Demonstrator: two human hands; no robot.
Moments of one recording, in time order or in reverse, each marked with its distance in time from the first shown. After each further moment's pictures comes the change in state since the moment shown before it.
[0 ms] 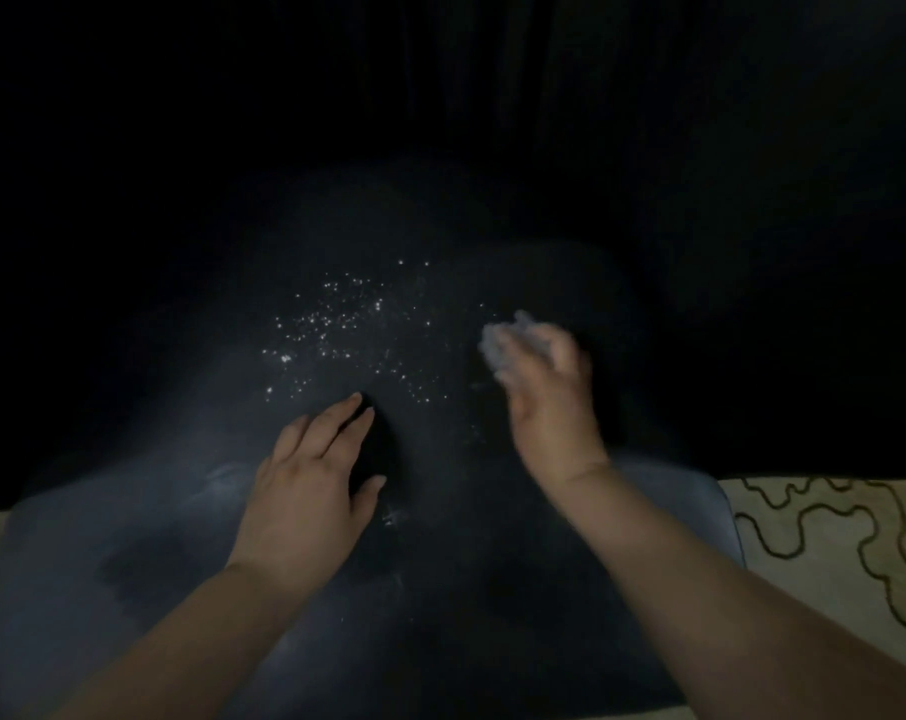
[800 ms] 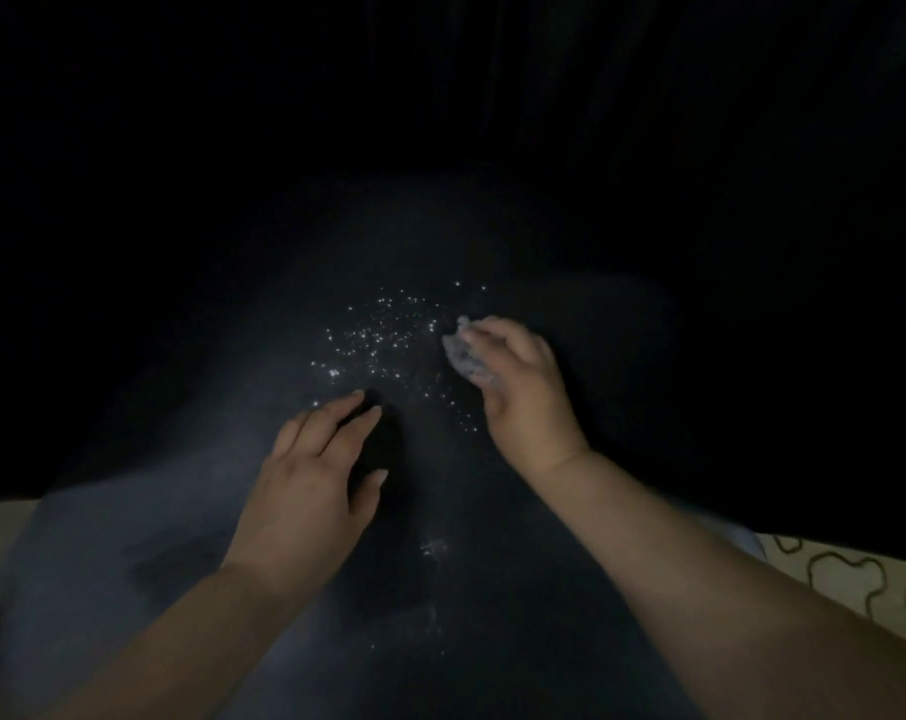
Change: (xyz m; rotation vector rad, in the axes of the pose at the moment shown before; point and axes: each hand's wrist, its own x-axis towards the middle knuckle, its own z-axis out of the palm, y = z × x) left_hand 0.009 -0.033 -0.017 -0.131 0.079 -0.043; right_hand 0.044 -0.050 0.028 0.070 -0.278 -0.166
